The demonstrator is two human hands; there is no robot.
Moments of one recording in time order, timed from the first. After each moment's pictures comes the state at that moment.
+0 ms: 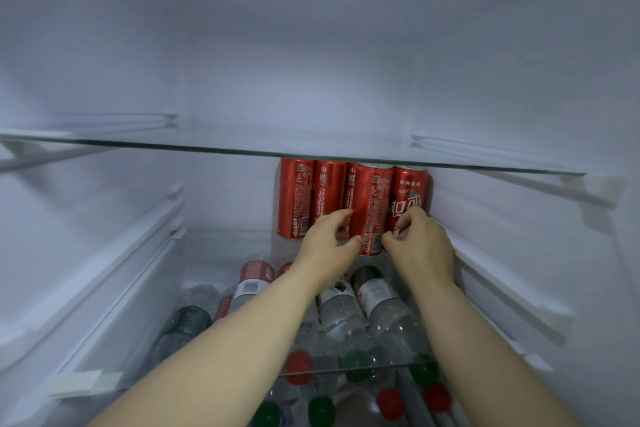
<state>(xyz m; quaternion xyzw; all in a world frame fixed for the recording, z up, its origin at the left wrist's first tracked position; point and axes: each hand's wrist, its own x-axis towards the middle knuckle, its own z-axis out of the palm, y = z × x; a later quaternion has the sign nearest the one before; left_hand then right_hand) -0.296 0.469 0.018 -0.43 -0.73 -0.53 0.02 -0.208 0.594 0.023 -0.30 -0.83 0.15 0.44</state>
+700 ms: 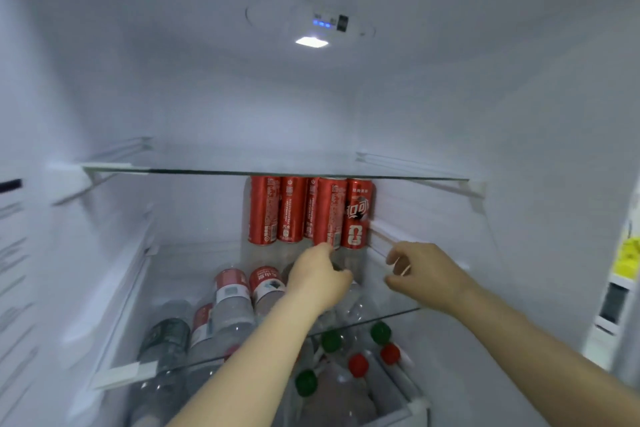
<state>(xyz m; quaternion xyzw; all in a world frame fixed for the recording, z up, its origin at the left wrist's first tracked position) -0.228 0.422 0.028 -0.45 -0.78 -0.42 -0.03 -0.080 0.525 0.058 -0.33 -0.92 0.08 0.20</state>
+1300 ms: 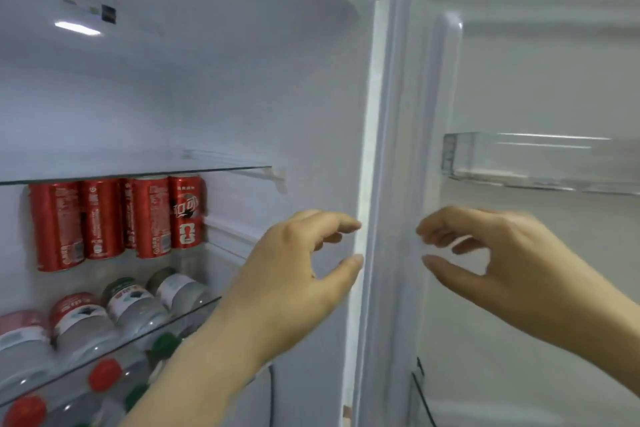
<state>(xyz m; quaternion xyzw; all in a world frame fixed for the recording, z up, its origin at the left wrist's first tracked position) -0.045 0.353 0.094 -0.74 -0.48 -0.47 -0.01 0.181 0.376 0.123 -0.42 -0.85 -0.11 0.31</state>
